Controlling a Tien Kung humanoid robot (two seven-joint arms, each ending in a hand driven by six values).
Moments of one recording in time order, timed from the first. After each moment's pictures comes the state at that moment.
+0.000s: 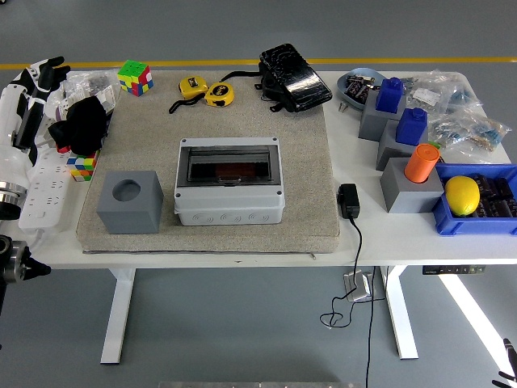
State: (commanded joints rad) left arm -0.15 0.20 -1.54 -1.48 1.40 0.17 -0.16; right arm 0.22 -0.11 1.55 0.18 -1.09 -0.22 -0.16
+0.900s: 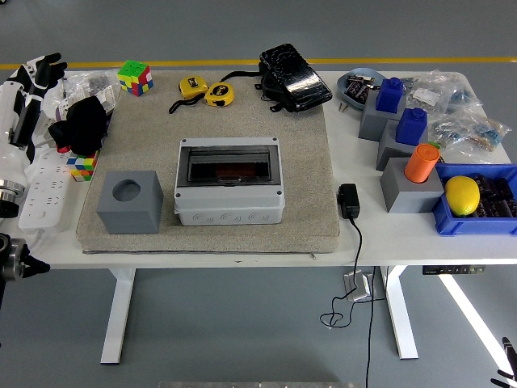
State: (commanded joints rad) left arm -0.15 0.20 -1.54 -1.48 1.40 0.17 -0.16; right arm 0.22 -0.11 1.55 0.18 -1.09 -0.22 -0.16
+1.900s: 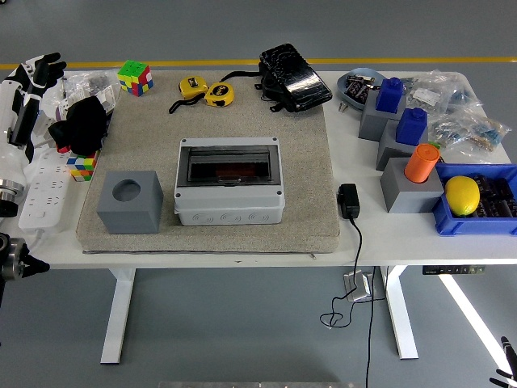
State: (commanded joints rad) left arm -0.15 0.20 -1.55 -1.48 1.40 0.17 -0.16; right arm 0.22 -0.10 1.55 0.18 -1.09 -0.21 -0.16
